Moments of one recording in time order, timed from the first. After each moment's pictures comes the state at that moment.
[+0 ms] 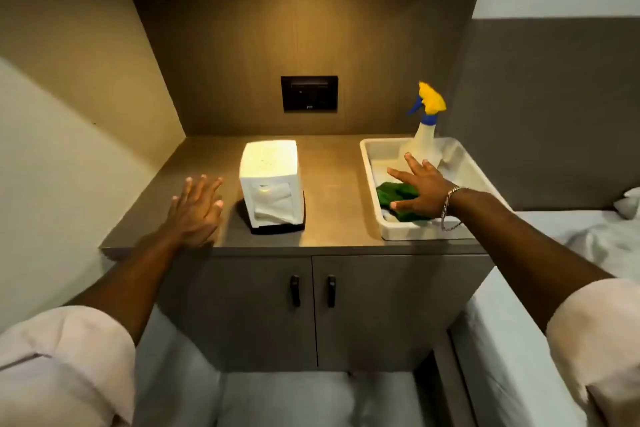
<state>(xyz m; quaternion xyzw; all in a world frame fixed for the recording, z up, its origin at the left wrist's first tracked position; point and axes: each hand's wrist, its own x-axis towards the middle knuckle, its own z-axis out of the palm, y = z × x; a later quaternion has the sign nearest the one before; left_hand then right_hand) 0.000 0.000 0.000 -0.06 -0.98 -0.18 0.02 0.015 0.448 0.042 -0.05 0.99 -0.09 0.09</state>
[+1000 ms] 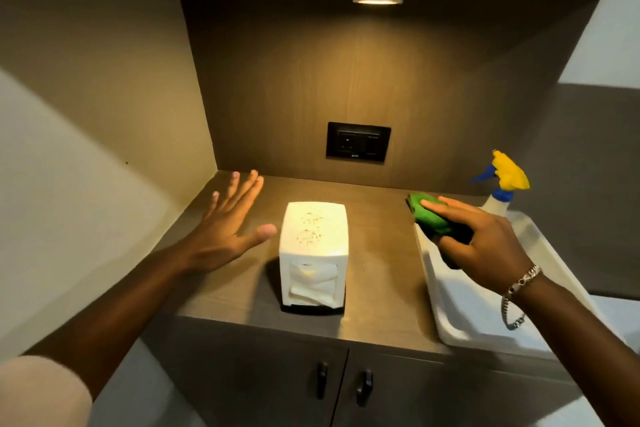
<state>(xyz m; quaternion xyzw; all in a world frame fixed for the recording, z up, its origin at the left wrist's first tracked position) -0.043 0.001 0.079 -0.20 -0.95 -0.25 0.03 0.004 0.381 0.107 -0.11 0.93 -0.30 -0.17</state>
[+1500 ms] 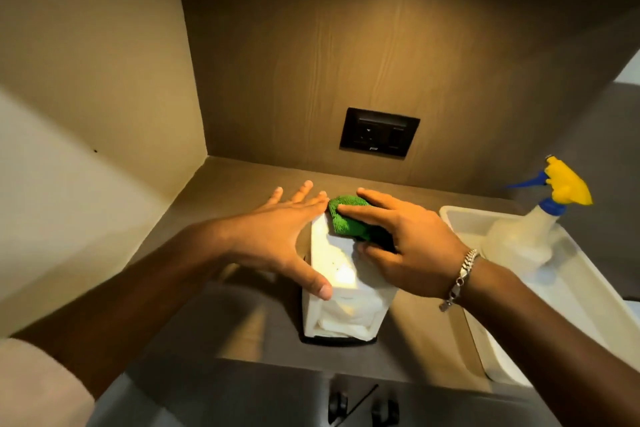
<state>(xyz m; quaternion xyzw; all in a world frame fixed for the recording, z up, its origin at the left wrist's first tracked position) -0.096 0.025 0.098 -0.31 -0.92 -0.16 -0.19 -0.047 0.234 0.127 -0.18 0.97 -0.13 0.03</state>
